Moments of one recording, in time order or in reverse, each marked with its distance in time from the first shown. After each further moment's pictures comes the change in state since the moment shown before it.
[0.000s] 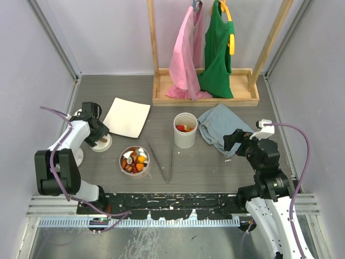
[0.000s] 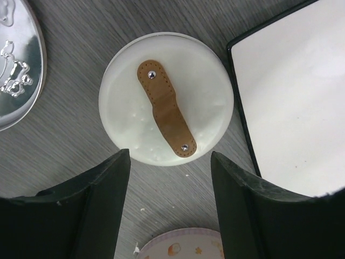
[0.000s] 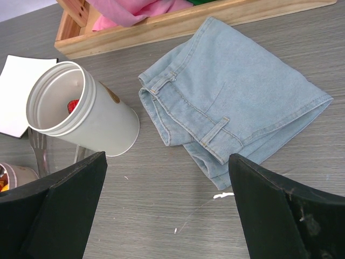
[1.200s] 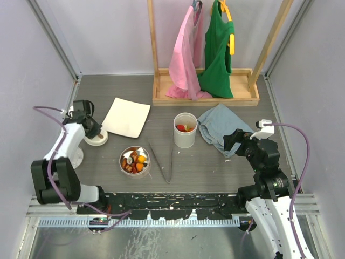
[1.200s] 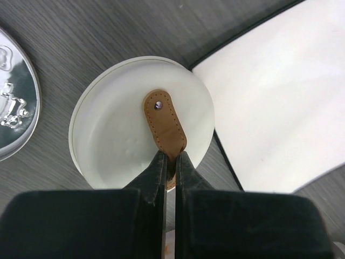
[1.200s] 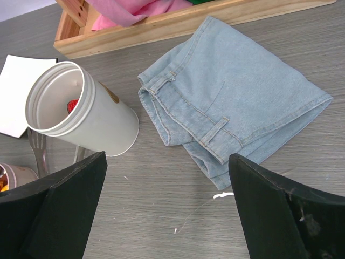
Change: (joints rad) left arm 0.064 -0.022 0.002 0.090 0.085 0.103; right arm 0.000 0.001 -0.002 0.000 0.002 0.000
